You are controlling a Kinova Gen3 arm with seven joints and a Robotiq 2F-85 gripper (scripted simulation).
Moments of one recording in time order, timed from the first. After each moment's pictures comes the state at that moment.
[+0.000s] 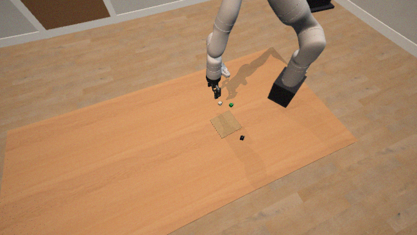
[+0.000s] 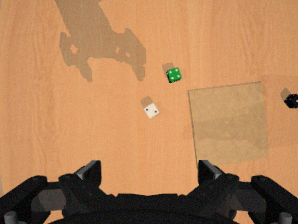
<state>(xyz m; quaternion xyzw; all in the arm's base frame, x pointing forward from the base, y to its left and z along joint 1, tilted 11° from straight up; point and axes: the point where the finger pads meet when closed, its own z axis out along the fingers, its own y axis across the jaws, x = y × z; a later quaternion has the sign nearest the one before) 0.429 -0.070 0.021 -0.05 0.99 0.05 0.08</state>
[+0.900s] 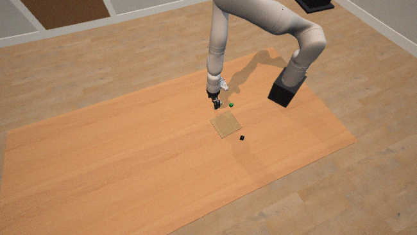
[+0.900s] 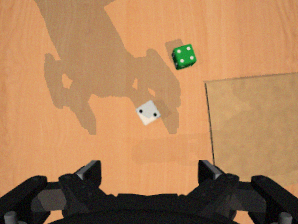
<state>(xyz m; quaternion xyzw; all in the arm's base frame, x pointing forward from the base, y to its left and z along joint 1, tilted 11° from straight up) 0.443 -0.055 -0.082 -0.06 0.99 0.05 0.08</state>
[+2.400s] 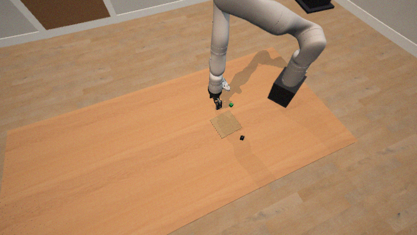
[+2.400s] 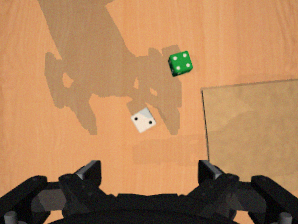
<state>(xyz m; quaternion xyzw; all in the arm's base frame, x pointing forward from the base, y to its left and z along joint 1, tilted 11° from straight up) 0.435 -0.051 -0.084 -0.06 0.99 0.05 0.08</state>
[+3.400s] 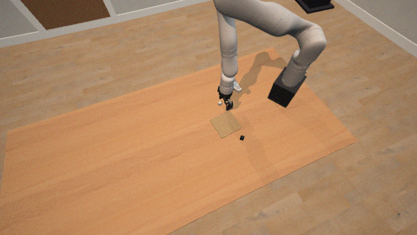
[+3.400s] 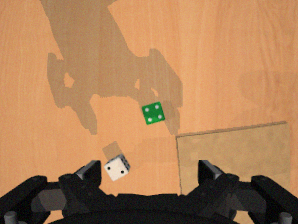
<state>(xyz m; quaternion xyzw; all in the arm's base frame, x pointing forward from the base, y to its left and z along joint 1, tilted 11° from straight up) 0.380 -0.028 -0.089 -0.07 0.99 0.05 0.08</state>
